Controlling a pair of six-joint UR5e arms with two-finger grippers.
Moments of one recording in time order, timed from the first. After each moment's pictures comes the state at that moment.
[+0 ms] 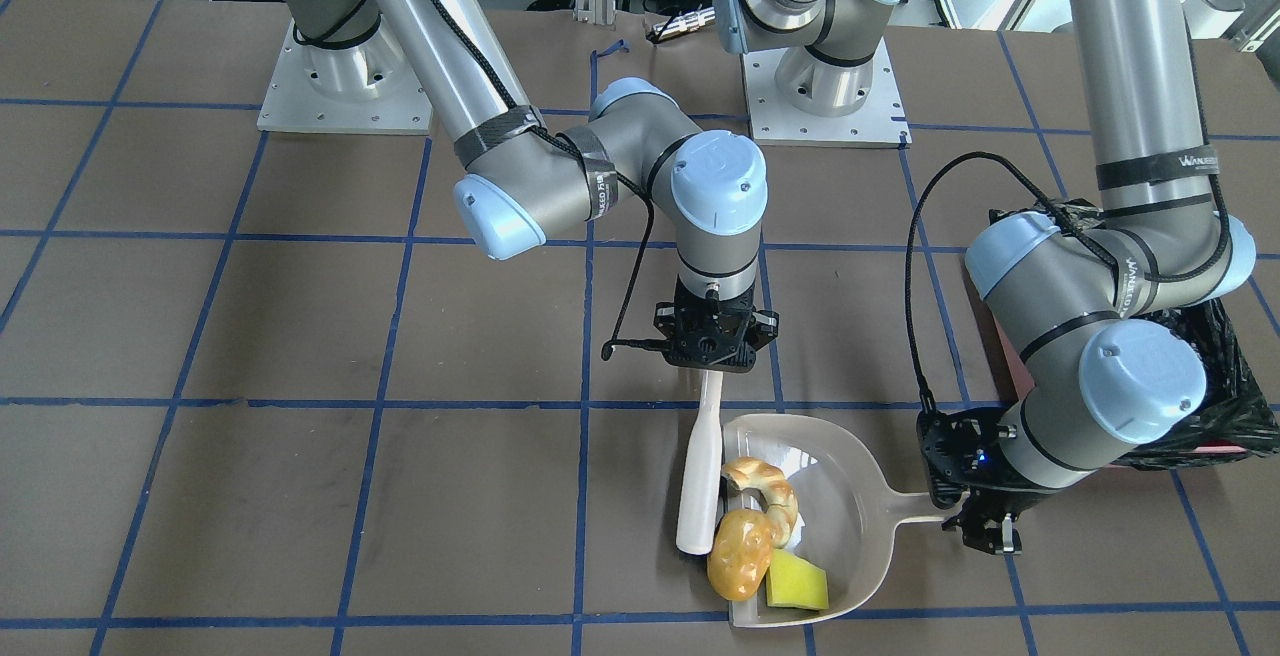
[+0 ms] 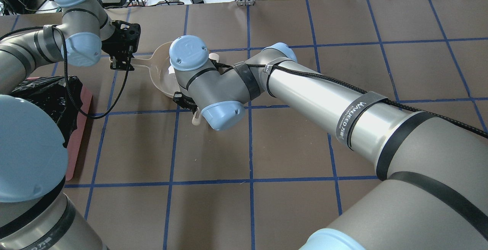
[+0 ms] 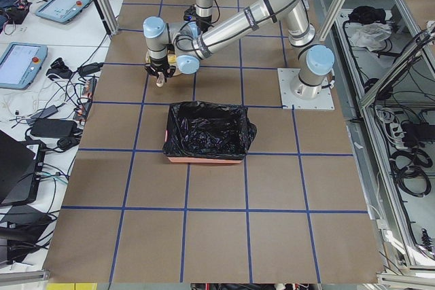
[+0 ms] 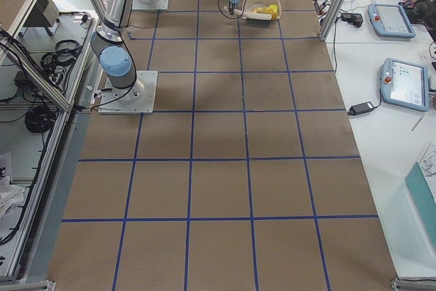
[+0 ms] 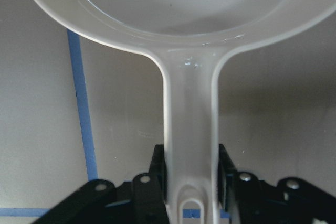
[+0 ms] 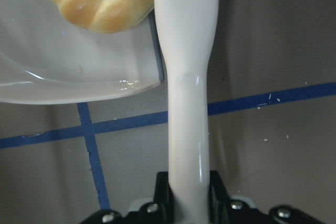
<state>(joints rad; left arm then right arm) -1.35 -2.13 -1.53 -0.98 1.55 1.83 2.16 -0.96 1.47 -2.22 -1.49 0.76</state>
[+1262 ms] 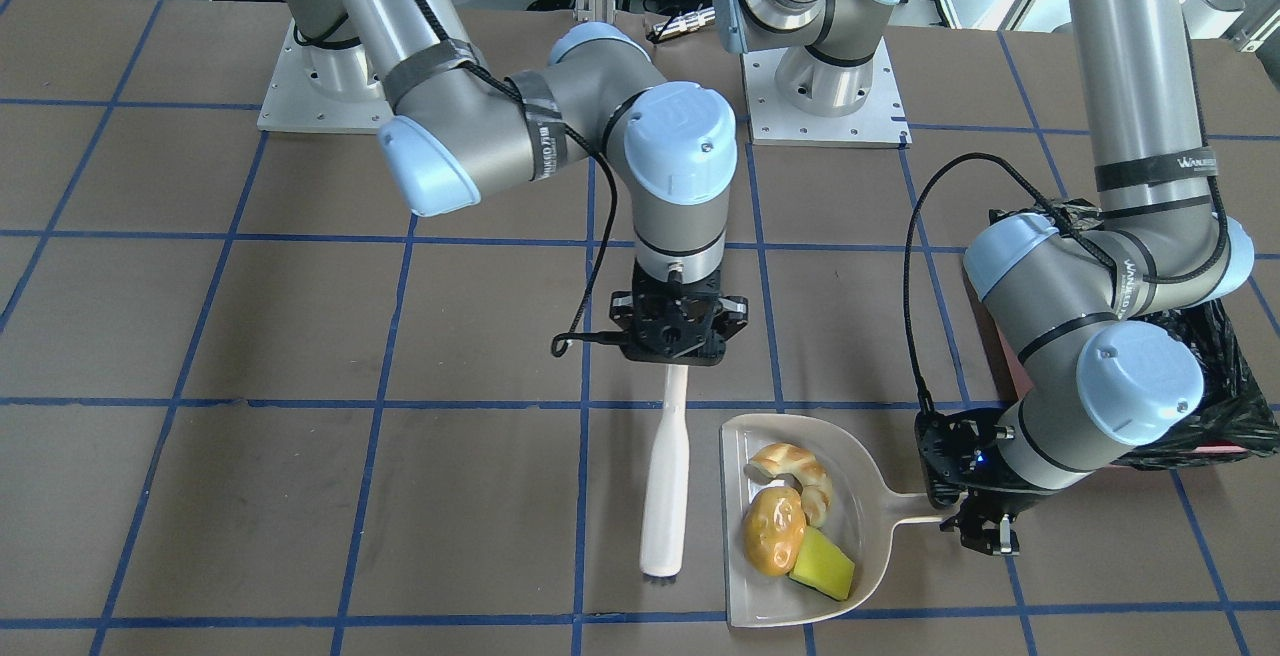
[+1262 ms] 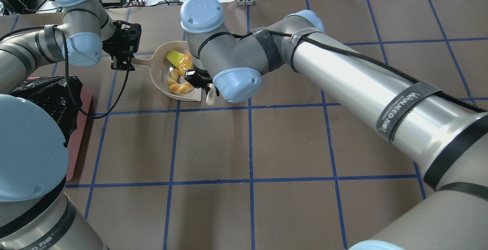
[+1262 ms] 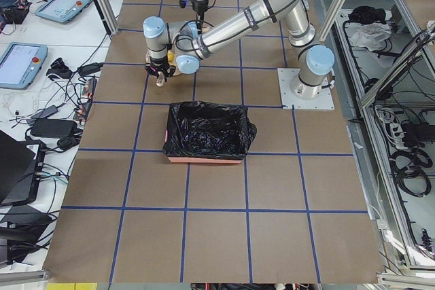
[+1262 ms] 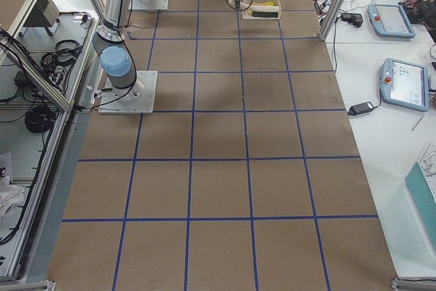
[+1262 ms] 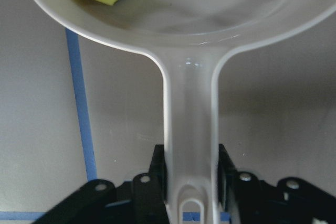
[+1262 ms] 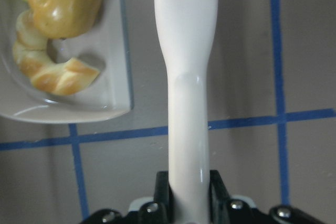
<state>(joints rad) -1.35 -2.13 -1.53 -0.98 1.55 1.83 2.03 -1.08 1.43 -2.03 -1.52 0.59</state>
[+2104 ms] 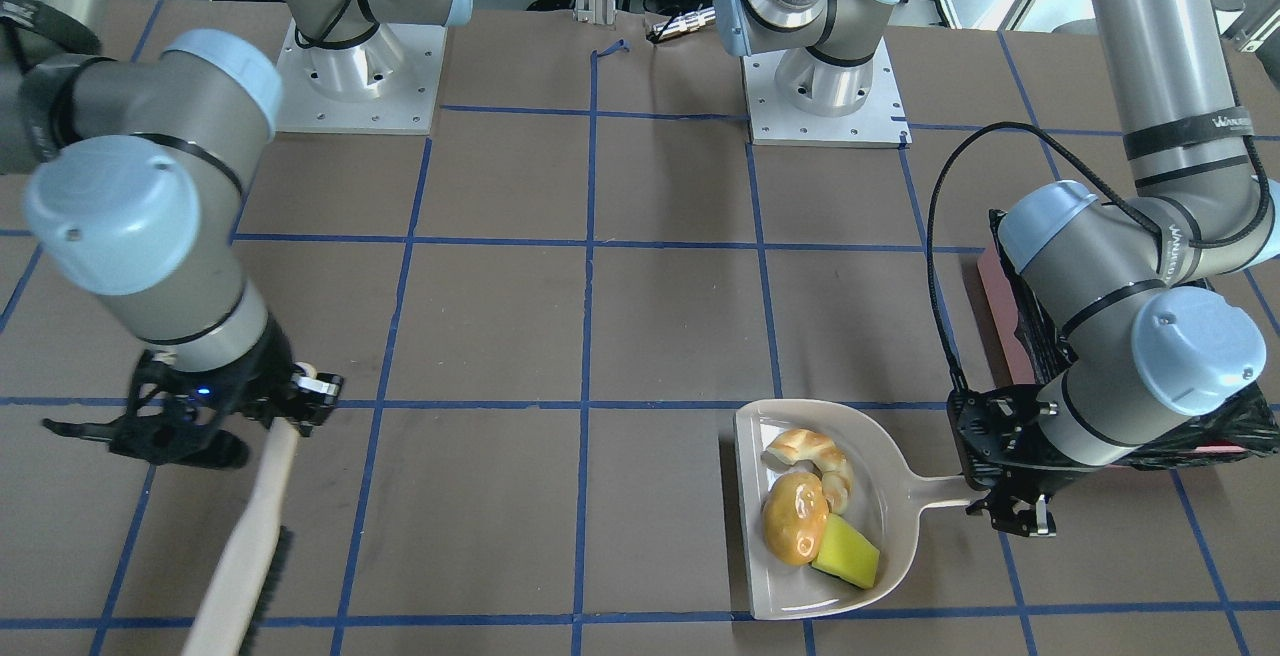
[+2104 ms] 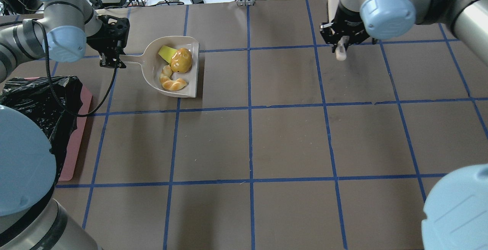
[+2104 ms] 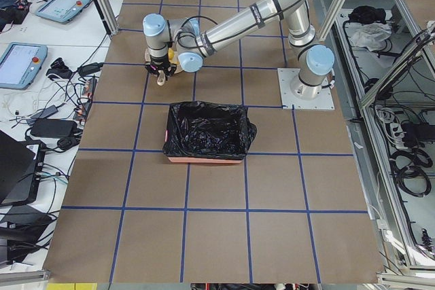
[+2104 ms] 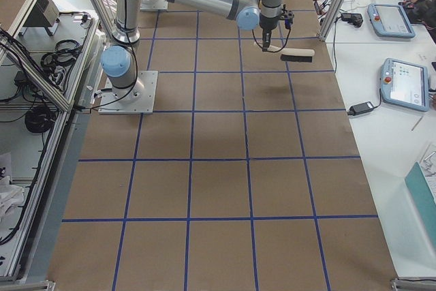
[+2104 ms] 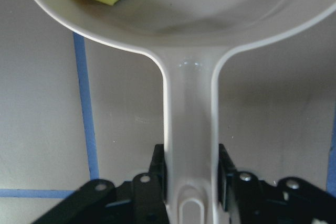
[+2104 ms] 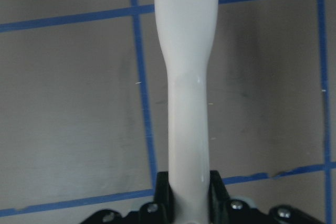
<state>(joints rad) -1.31 -2.07 -1.53 -1.06 1.52 1.83 1.49 -1.23 1.54 -1.93 -1.61 0.04</state>
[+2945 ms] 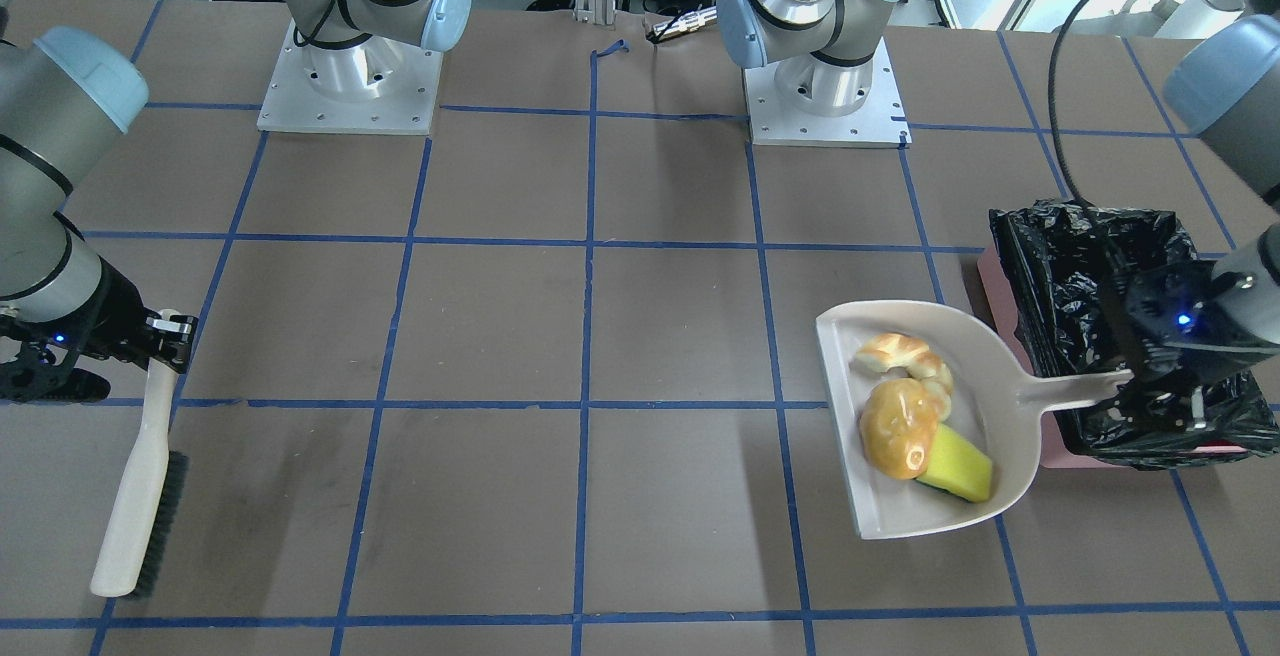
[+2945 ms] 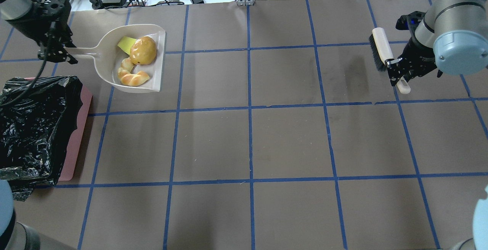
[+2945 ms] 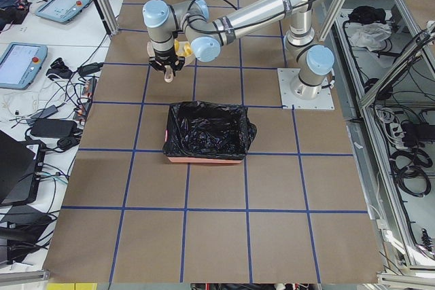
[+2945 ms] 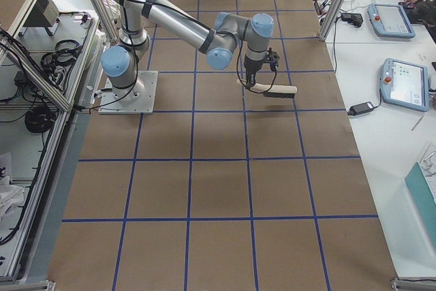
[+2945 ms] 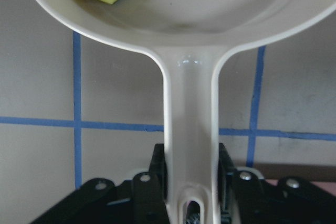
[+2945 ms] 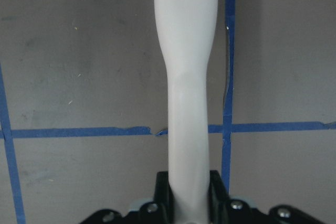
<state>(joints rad) -1.14 -1.89 -1.44 -1.41 1.50 1.97 1.25 -1.32 1.80 -2.02 -1.61 -0.34</state>
